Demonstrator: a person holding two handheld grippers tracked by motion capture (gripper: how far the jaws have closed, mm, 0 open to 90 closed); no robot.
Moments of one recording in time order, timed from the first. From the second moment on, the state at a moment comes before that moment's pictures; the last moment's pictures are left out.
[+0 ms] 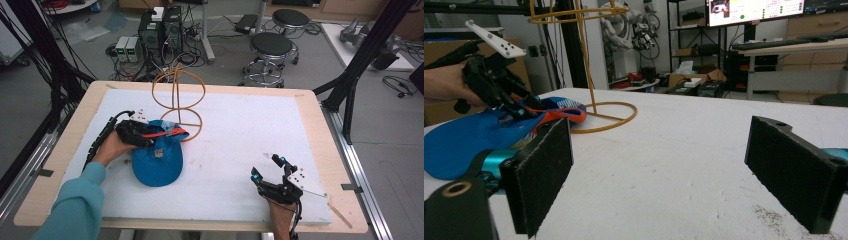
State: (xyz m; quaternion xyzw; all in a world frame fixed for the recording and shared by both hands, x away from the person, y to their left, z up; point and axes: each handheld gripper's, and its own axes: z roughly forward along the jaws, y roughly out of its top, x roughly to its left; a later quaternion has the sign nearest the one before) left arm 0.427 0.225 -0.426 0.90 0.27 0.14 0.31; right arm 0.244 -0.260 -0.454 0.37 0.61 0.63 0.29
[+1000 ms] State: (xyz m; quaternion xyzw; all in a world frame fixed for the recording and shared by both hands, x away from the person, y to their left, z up) left arm 0.415 0.240 -0.419 0.85 0.36 0.12 0.36; right arm 0.244 -0.262 -0.455 0.38 0.61 0.64 0.29
